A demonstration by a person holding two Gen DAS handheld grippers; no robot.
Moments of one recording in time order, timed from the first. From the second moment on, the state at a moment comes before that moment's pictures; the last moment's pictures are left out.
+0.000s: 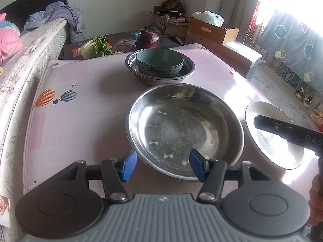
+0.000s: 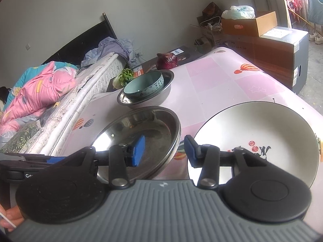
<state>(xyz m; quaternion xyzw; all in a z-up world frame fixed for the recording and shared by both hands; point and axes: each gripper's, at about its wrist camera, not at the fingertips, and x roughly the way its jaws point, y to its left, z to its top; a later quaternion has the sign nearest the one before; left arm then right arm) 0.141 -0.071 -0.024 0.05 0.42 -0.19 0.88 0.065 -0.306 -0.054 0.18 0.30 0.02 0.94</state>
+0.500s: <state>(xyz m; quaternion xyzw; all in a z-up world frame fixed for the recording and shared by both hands) 0.094 -0.091 -0.014 0.07 0.40 -0.22 0.89 0.013 -0.341 -0.056 0.21 0.27 -0.01 0.94</state>
